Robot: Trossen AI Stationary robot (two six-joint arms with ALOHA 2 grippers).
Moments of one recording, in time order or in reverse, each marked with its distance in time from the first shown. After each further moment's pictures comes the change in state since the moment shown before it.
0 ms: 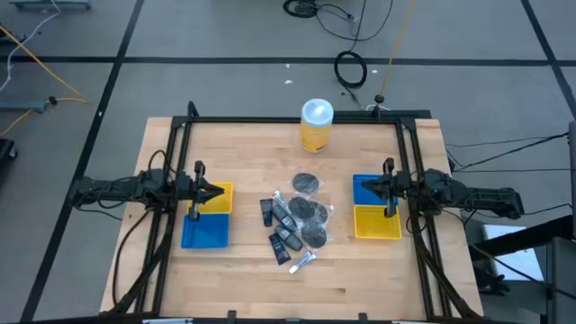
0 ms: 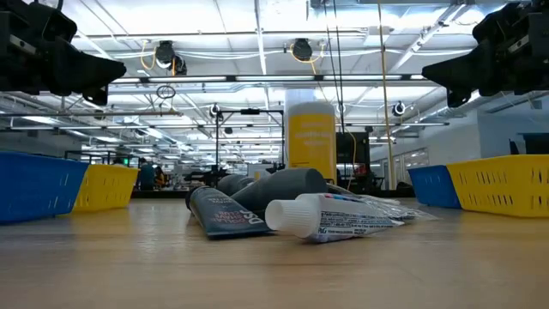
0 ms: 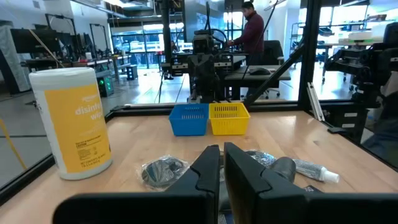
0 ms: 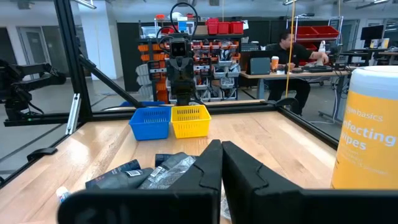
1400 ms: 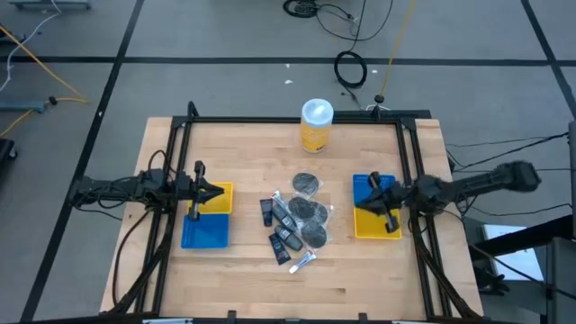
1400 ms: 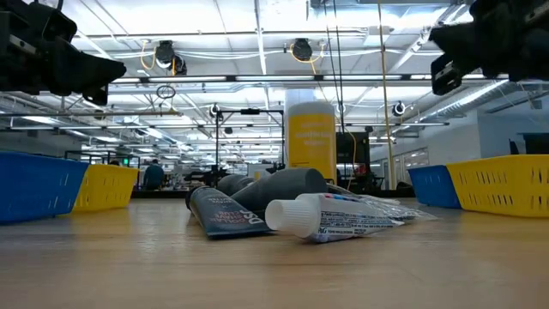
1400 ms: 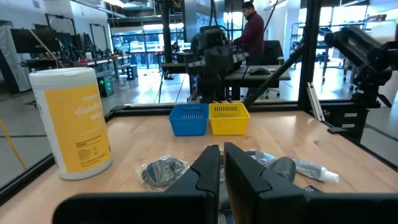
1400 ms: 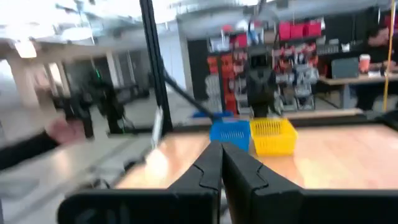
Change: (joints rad) left arm 0.000 0.000 0.000 0.000 0.000 0.000; right arm 0.229 0.530 0.002 0.580 -0.070 0.091
